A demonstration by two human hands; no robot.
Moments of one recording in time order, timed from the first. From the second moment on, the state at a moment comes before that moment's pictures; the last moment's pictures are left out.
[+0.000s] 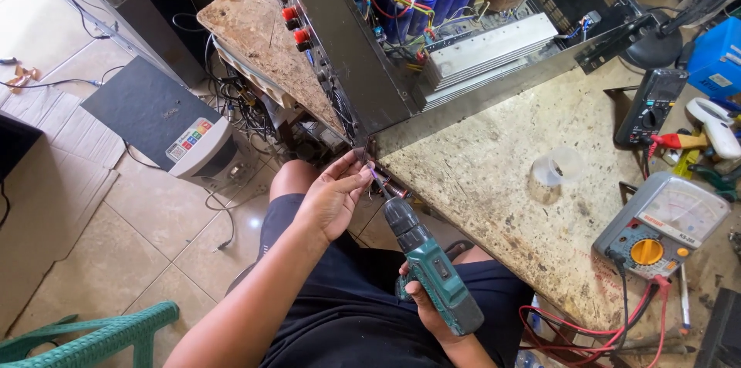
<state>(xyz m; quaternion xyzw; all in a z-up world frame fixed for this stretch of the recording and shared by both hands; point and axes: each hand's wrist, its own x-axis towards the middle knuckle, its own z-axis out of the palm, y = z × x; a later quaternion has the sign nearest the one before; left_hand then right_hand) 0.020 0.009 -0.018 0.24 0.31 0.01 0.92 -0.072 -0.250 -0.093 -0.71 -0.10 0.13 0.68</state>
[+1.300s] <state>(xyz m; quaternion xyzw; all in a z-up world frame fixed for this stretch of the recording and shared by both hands) 0.020 0.011 -0.015 0.20 0.35 0.01 0.92 -0.078 -0.224 -0.066 -0.76 -0.15 0.06 0.64</state>
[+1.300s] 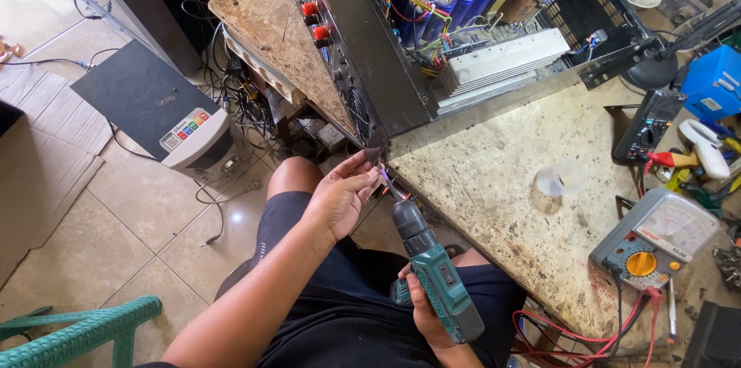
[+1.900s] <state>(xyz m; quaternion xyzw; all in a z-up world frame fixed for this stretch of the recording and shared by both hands) 0.000 0.015 0.002 0.82 0.02 0.44 0.36 -0.084 -0.241 -0.080 -0.77 -0.09 0.10 0.62</state>
